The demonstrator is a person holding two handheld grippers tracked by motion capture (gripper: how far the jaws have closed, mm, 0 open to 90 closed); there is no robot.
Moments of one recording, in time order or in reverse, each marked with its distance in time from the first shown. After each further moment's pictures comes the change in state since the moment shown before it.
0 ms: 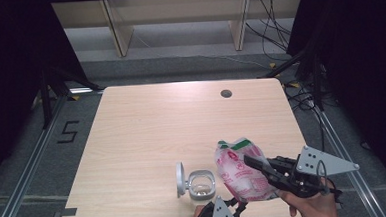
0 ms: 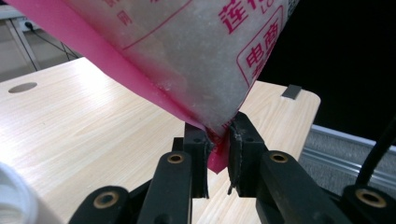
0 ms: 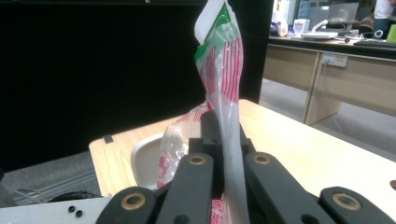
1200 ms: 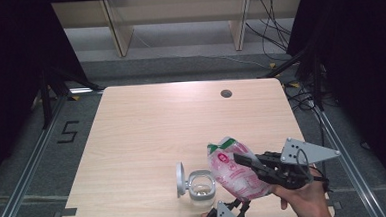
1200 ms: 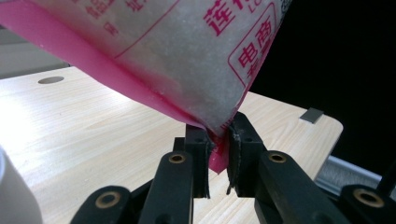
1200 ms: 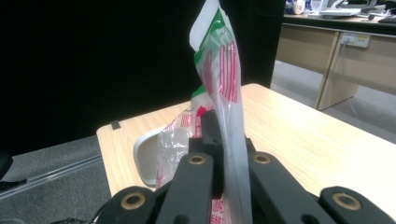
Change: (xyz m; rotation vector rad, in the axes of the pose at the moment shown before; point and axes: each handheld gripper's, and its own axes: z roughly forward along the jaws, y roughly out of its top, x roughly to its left) left arm -0.018 -0.012 0.008 -0.080 0.128 -0.095; right arm -0.005 0.007 0.024 0.067 0.055 0.000
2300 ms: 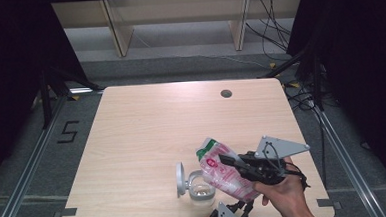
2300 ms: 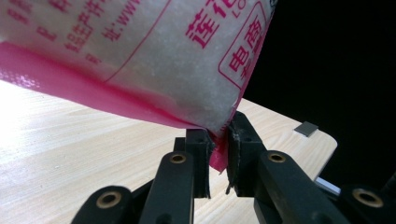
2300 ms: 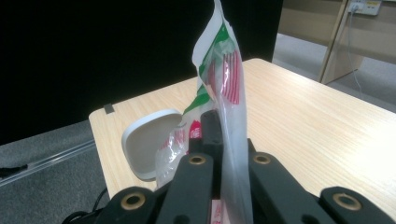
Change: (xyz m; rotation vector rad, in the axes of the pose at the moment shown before) left arm -0.007 -0.017 0.014 -0.054 0.002 -0.113; right arm 0.002 -0.005 0.037 0.109 -0.022 0.027
